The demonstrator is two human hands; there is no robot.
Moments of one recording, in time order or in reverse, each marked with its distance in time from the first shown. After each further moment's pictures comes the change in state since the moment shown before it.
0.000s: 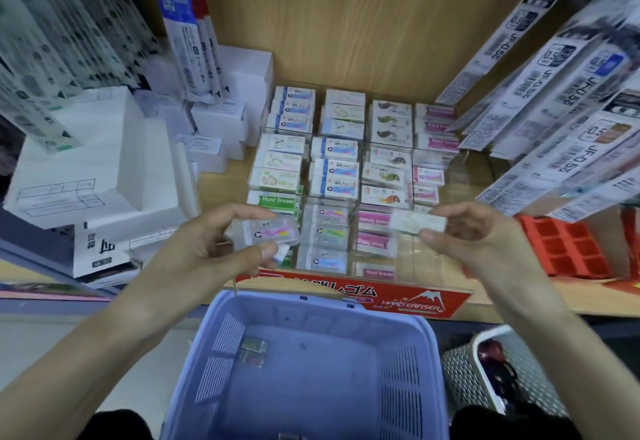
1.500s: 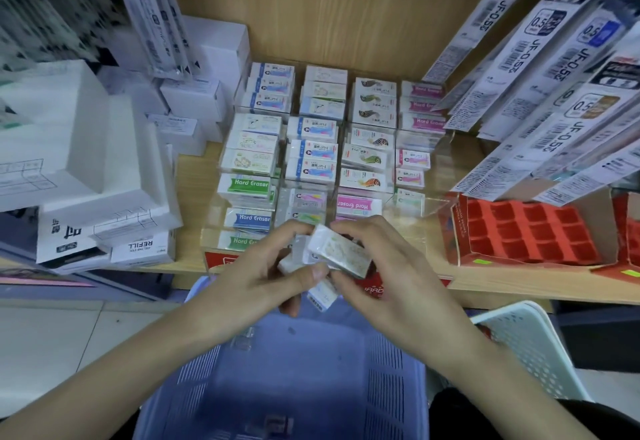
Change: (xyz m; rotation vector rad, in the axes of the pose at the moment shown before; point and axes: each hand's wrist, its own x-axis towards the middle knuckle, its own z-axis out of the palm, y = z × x) left_hand 0.006 -0.025 0.064 -0.048 -0.315 0.024; right_hand -0.027 0.025 0.040 -0.478 -0.265 -0.631
